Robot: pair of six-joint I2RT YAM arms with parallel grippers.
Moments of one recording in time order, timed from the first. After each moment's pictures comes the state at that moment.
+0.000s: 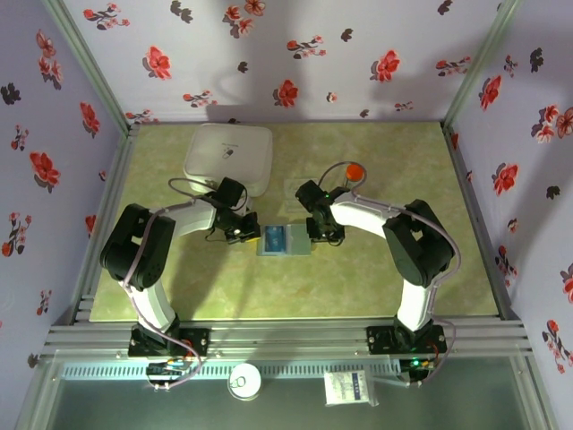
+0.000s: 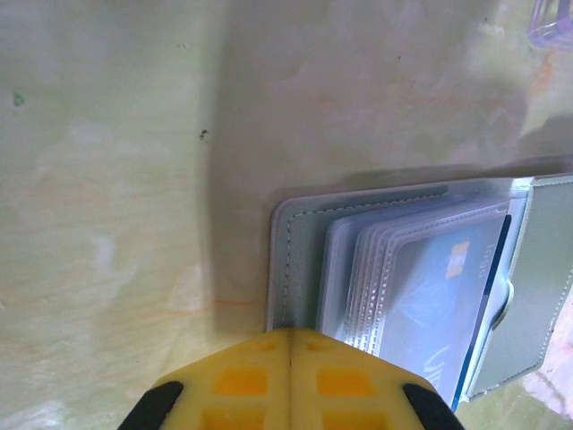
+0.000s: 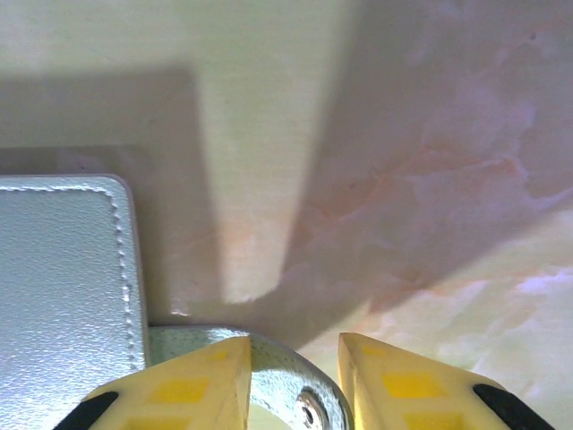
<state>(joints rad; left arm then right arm) -0.49 1.78 0.96 -0.38 0.40 -0.61 0.68 1.84 1.18 -0.76 0.11 0.64</state>
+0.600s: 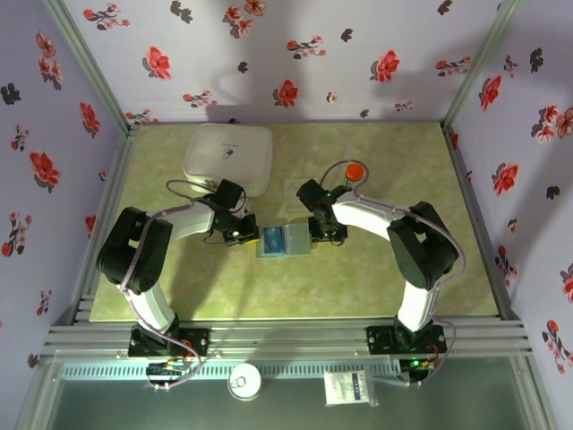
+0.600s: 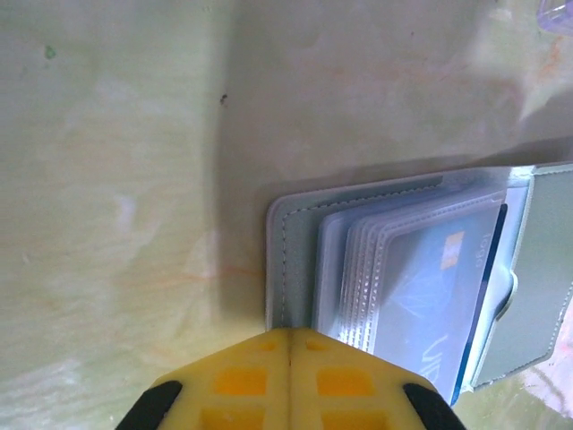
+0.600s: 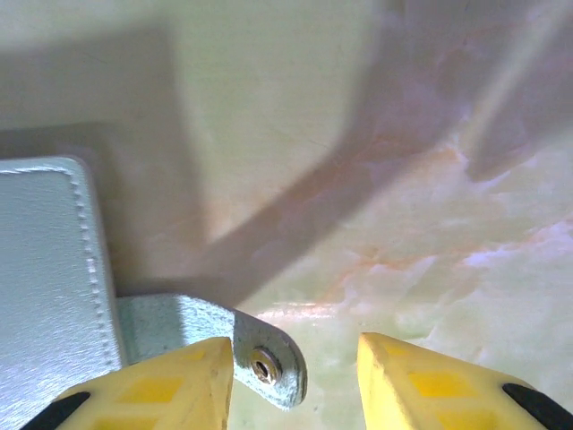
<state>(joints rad) -0.49 1.74 0.94 -0.39 0.40 -0.63 0.68 1.80 1.19 -0.81 0.12 0.64</state>
